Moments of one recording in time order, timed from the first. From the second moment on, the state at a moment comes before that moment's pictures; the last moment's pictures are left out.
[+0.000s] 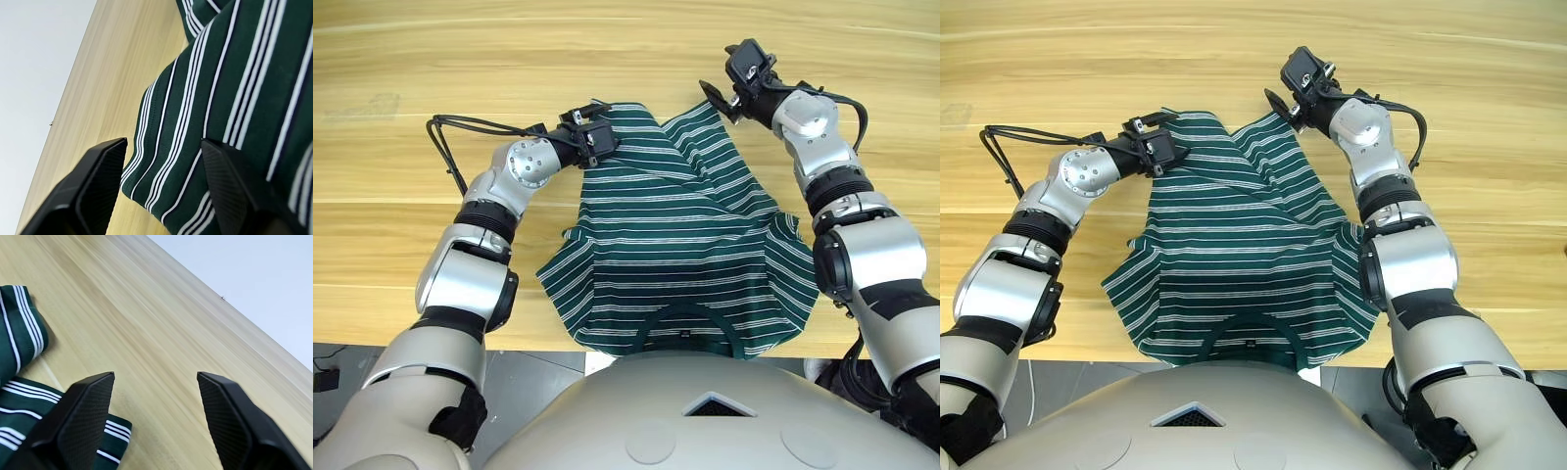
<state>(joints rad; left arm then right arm) -0.65 0.42 -0.40 1.03 0.41 -0.57 -0.40 -0.84 -0.22 0.16 1.20 -0.21 -0.39 0.47</state>
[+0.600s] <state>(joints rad) -0.64 0.42 -0.41 1.01 0.41 -0.57 -0.40 -0.80 -0.27 0.22 1.28 -0.32 -0.39 0.44</state>
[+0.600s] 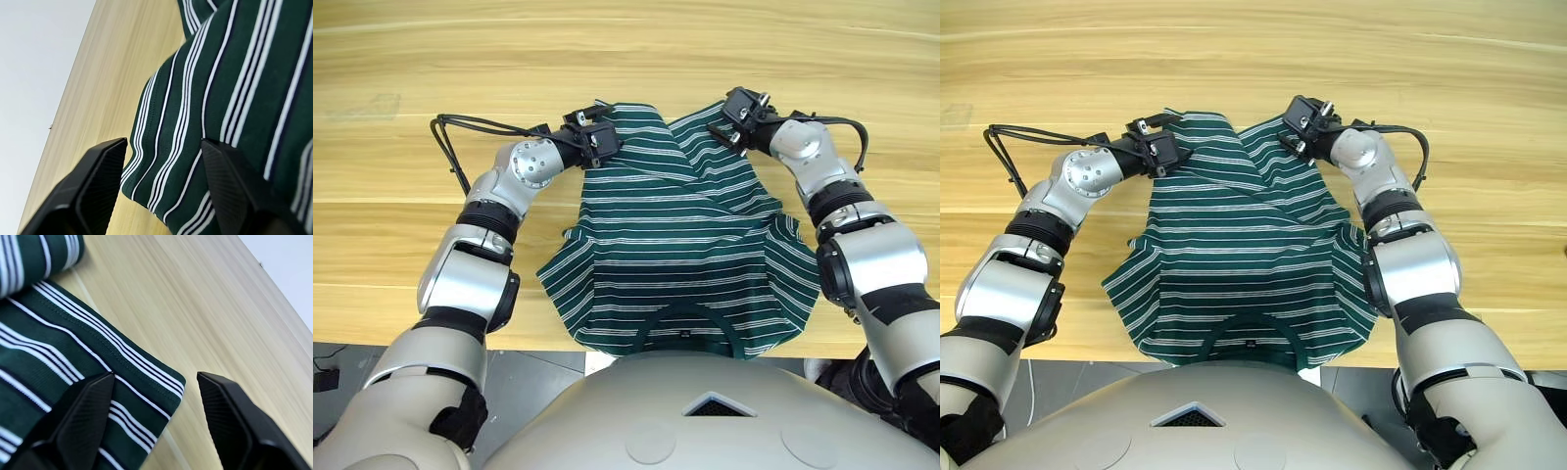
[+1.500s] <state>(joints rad) -0.64 0.42 -0.40 1.01 0.41 -0.57 -0.40 -0.77 -0.28 0.21 1.26 -0.30 -0.40 0.43</state>
